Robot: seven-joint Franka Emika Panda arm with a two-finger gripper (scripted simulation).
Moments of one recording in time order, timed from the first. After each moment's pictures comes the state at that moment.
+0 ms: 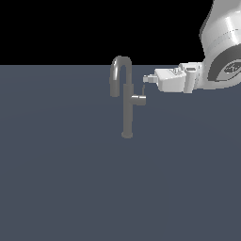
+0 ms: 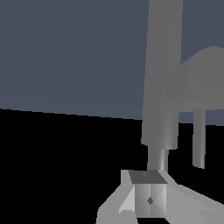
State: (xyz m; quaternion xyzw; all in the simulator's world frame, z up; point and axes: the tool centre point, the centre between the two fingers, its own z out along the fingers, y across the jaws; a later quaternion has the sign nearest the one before) arm 0.058 -0.091 0.240 -0.49 0.54 0.42 0.54
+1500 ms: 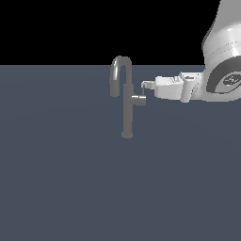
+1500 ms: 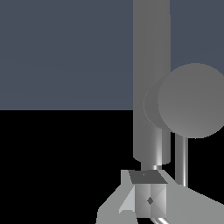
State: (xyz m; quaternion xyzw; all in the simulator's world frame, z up) arm 0.045 -0.085 0.222 -0.43 0.56 0.43 0.56
